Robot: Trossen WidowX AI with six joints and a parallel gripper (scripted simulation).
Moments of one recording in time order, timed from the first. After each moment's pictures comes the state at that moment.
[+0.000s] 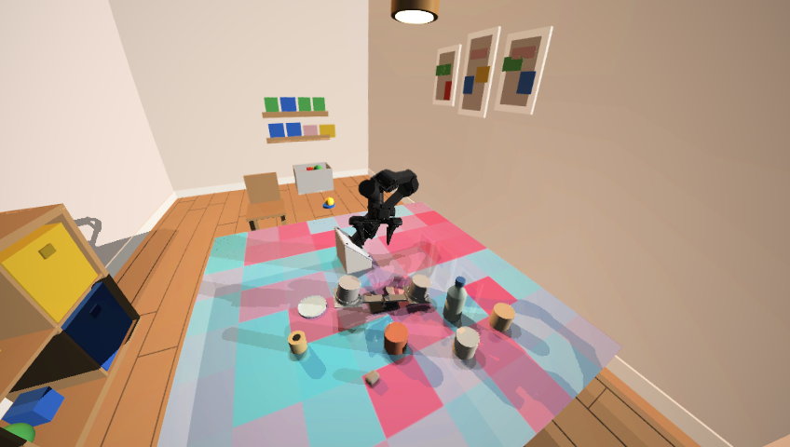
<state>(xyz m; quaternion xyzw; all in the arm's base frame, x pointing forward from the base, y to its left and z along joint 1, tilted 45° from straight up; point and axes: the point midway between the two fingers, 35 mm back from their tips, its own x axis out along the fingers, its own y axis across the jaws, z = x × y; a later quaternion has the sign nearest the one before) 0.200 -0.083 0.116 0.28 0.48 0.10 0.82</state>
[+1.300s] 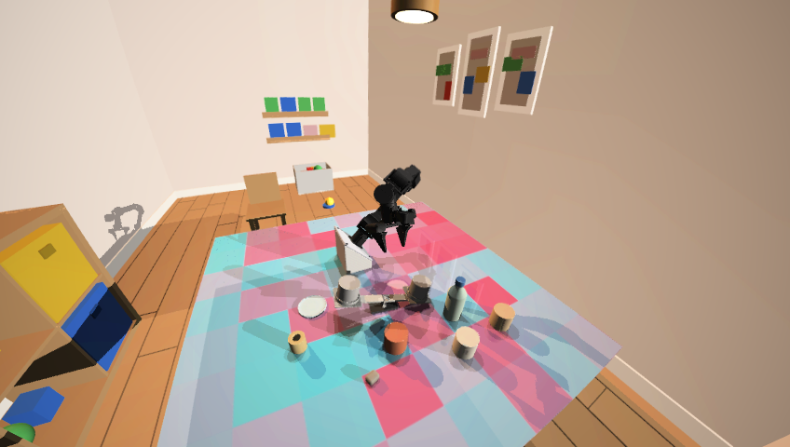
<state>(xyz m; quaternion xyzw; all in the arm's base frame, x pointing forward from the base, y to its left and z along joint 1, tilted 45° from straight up) 0.267 -0.065 0.152 0.15 0.45 0.29 0.83</state>
